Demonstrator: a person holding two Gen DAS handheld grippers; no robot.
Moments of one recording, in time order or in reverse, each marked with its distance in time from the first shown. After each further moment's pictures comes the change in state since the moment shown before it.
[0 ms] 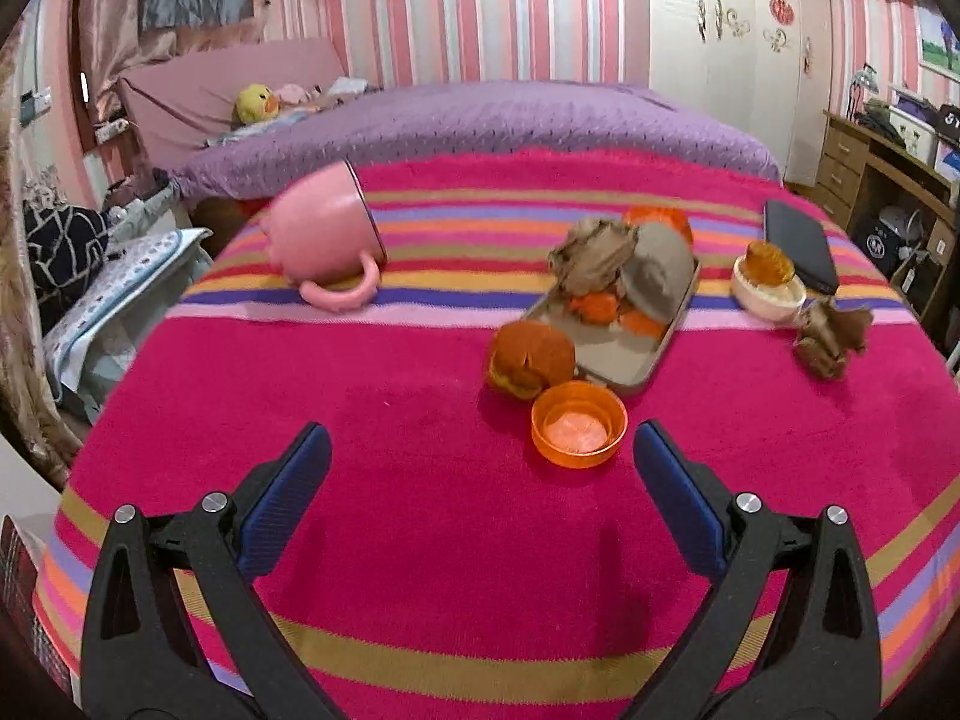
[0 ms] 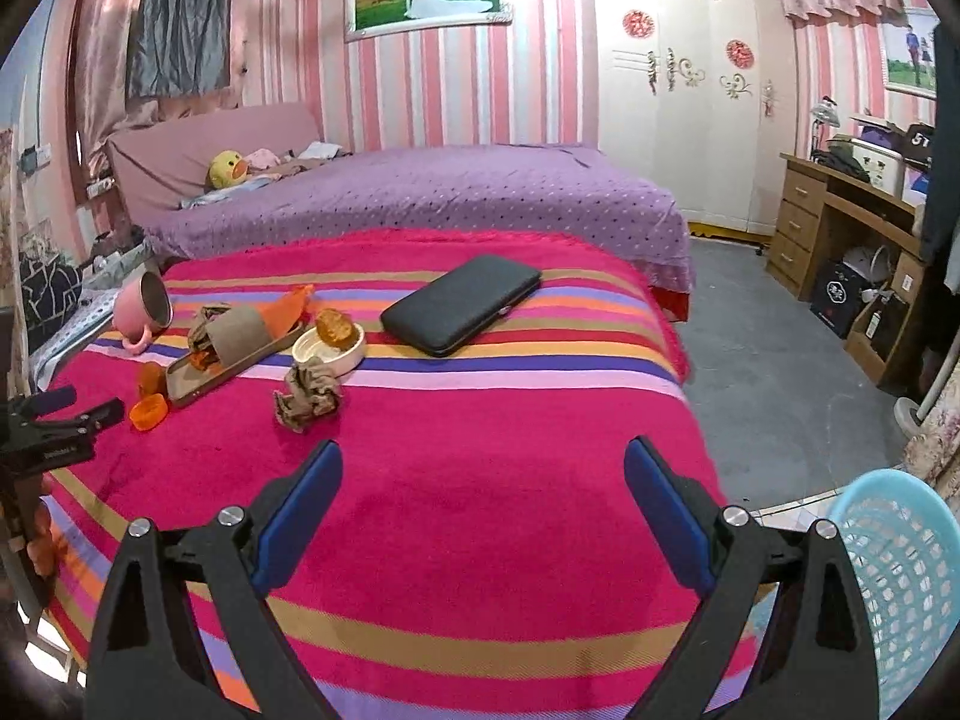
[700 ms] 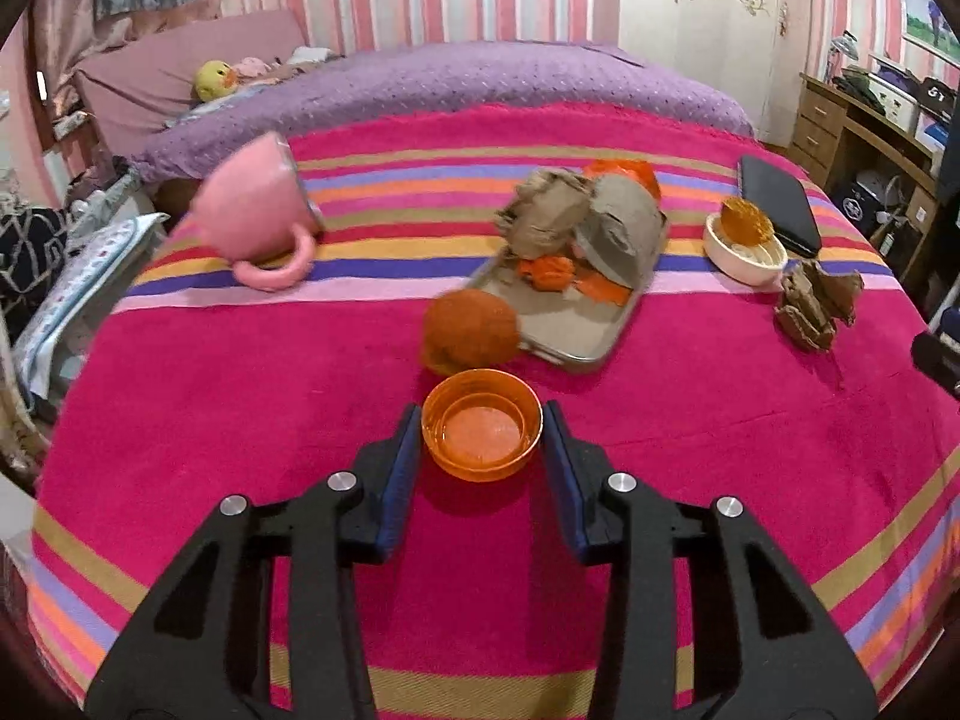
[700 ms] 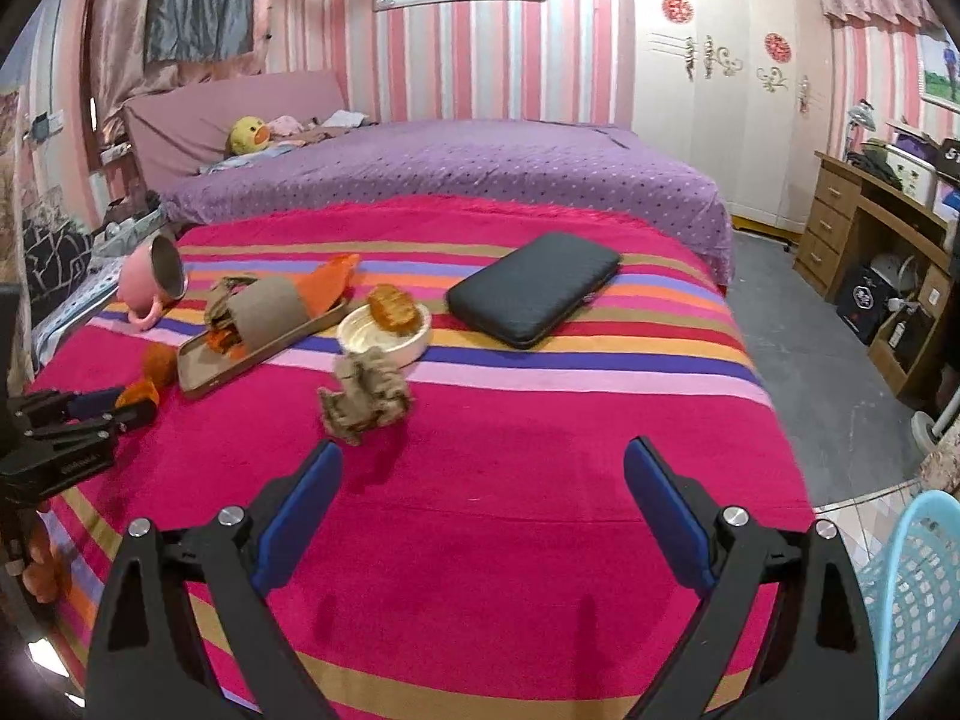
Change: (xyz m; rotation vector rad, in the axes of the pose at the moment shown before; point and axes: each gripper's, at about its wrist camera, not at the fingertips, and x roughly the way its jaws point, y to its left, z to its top) left arm 0.011 -0.014 0.002 0.034 0.080 -0.057; right arm 0.042 0.053 0.007 -0.050 0.065 0.045
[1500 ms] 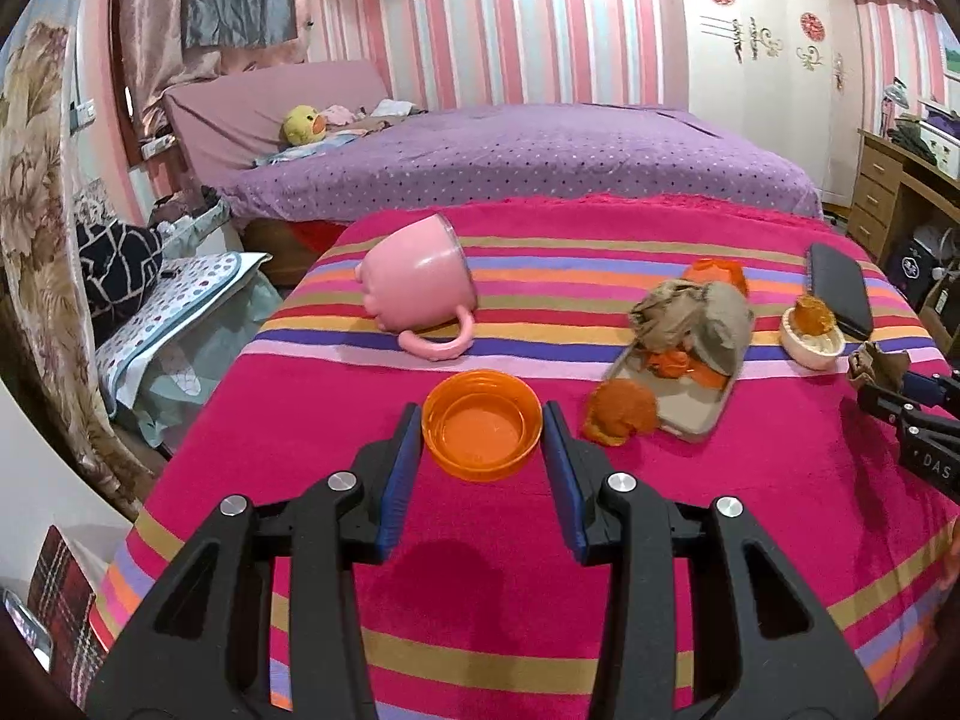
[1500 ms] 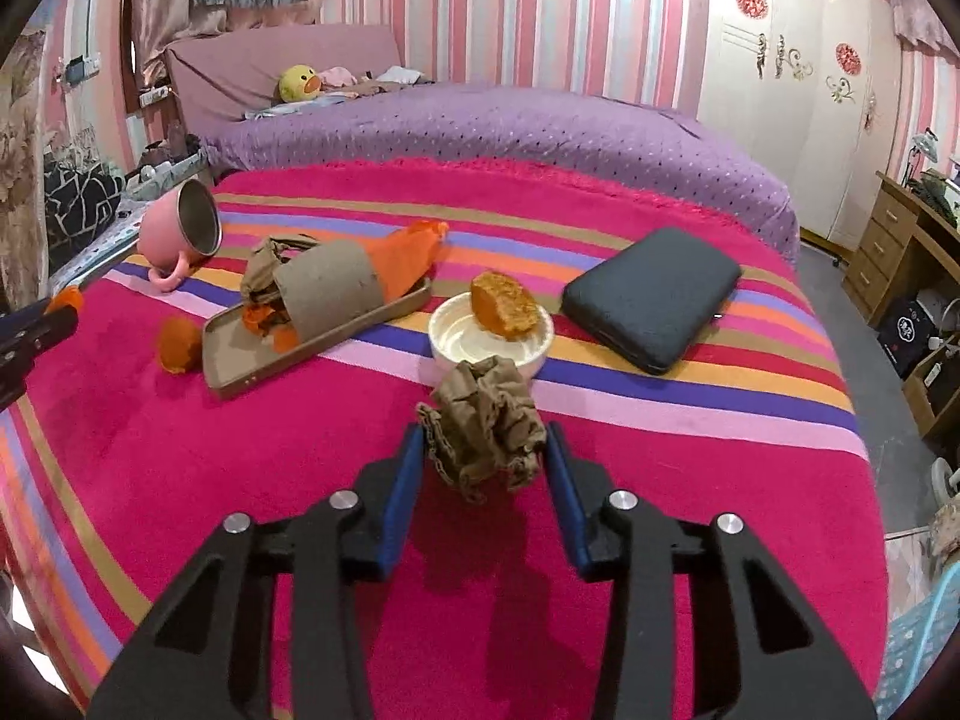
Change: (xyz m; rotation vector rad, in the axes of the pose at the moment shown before) left arm -0.048 0.040 0.012 -0.061 -0.149 0.167; right arm 0.045 0.048 0.017 -0.102 0.078 0.071
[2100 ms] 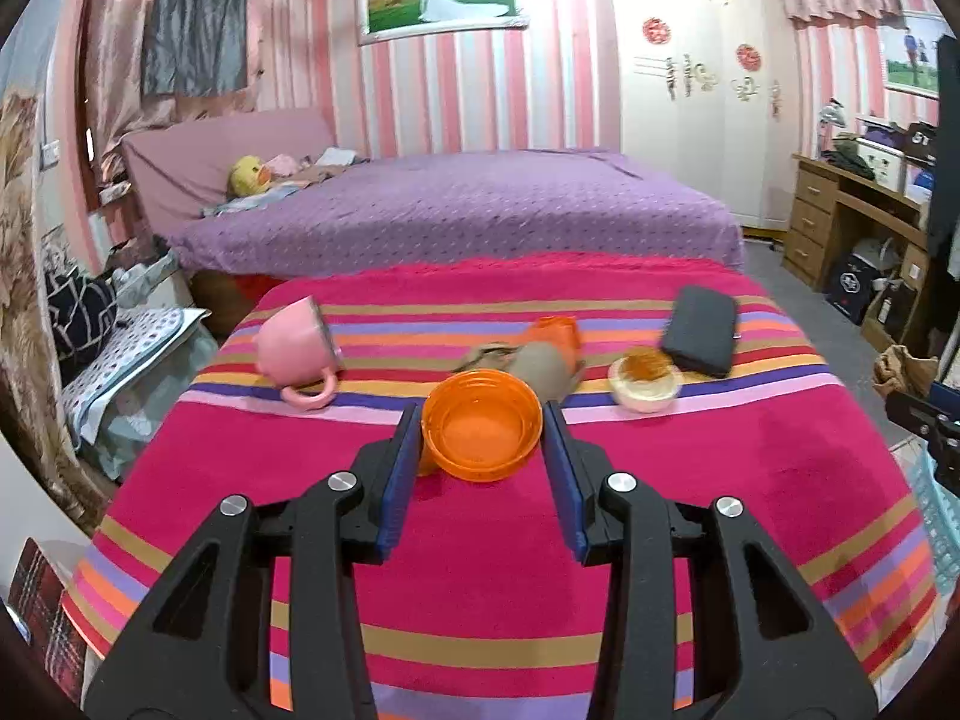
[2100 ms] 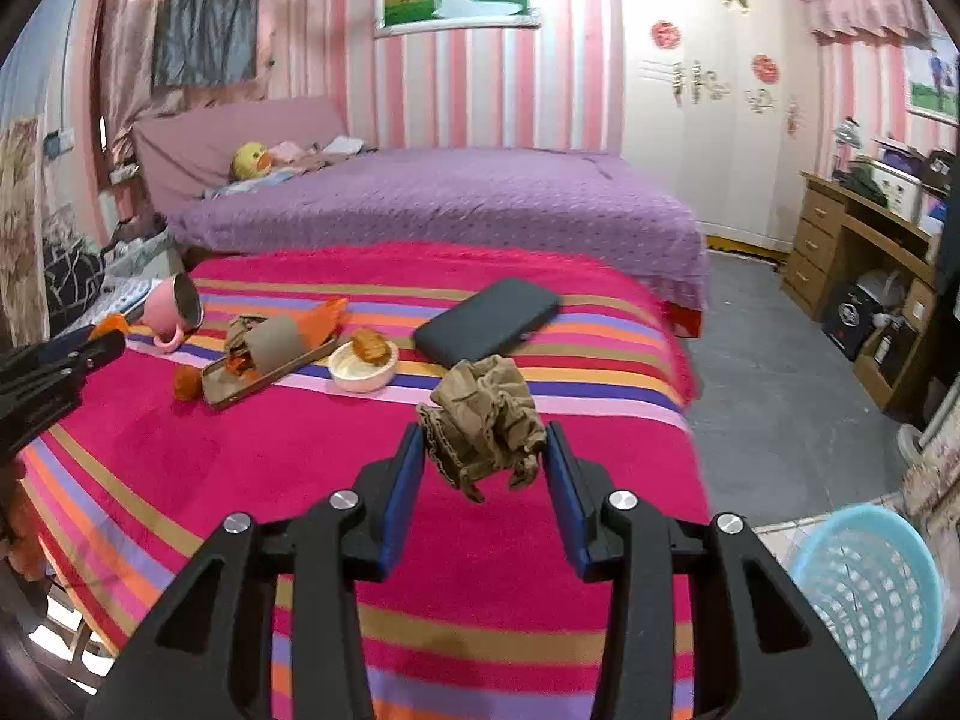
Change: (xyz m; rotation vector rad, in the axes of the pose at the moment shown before) left arm -0.074 -0.085 0.007 0.036 -0.116 -0.132; right arm -0.133 -0.086 -0.031 0.118 -0.149 -0.089
